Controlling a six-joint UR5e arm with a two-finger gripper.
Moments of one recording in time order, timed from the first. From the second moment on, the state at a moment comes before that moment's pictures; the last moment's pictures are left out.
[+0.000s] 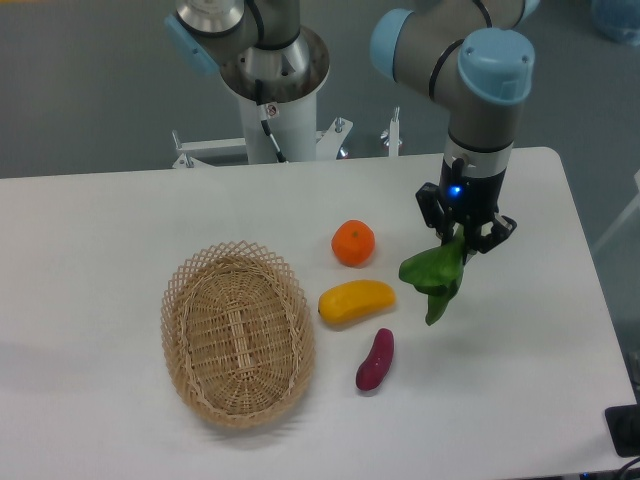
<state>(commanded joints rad) 2.70 -1.79 -1.69 -1.02 1.44 1.38</state>
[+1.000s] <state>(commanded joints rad) 2.71 -1.84 -1.75 -0.93 1.45 1.47</state>
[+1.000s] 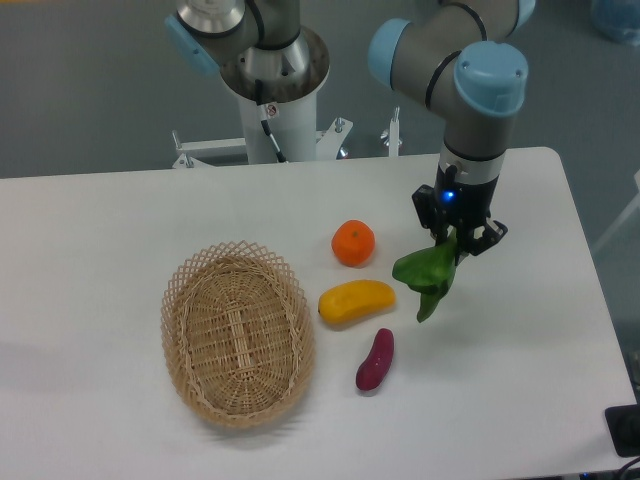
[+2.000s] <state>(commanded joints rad) 2.77 -2.02 -1.76 -0.72 1.45 1.59</state>
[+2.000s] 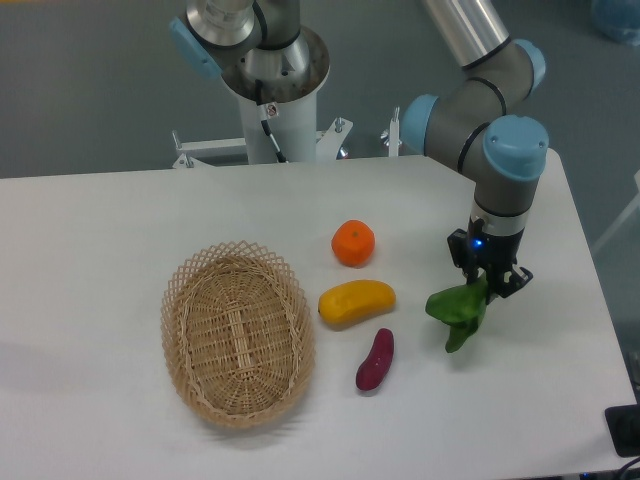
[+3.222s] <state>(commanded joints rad) 2.77 -1.89 -1.54 -1.12 1.45 1.58</state>
